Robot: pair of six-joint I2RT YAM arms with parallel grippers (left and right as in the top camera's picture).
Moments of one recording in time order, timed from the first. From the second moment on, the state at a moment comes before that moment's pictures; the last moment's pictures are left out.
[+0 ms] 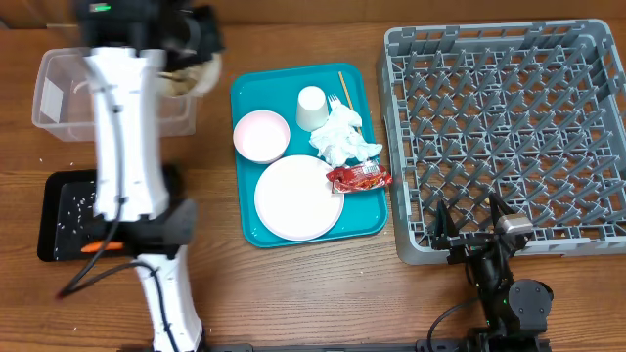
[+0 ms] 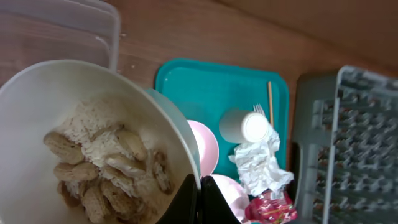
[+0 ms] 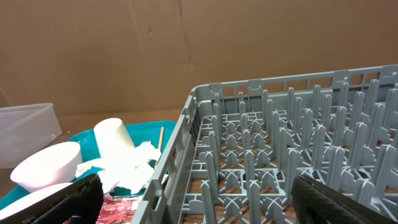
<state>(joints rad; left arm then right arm) -0.03 2.21 2.88 -1.69 0.19 -0.37 0.01 0.01 0.02 -0.02 -0.16 0.15</state>
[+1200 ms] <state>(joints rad) 0.88 1.80 1.15 -1.03 1.22 -0.01 0.01 0.01 0.02 -0.02 -0.16 0.15</state>
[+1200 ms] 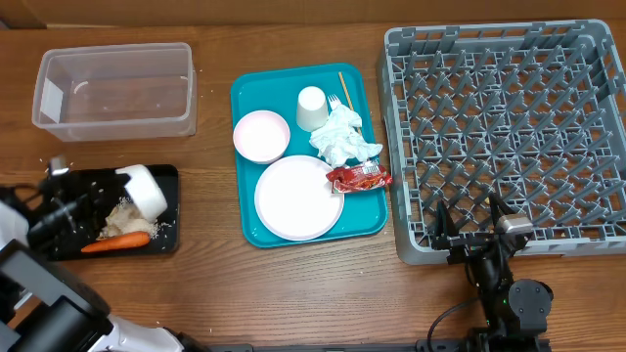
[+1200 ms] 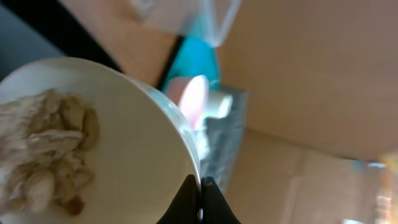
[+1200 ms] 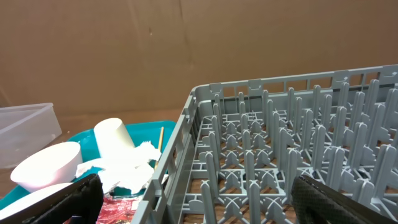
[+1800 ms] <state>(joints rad) 1.00 1.80 1.04 -0.86 1.54 0.02 0.01 0.01 0.02 -0.02 -0.16 0.15</state>
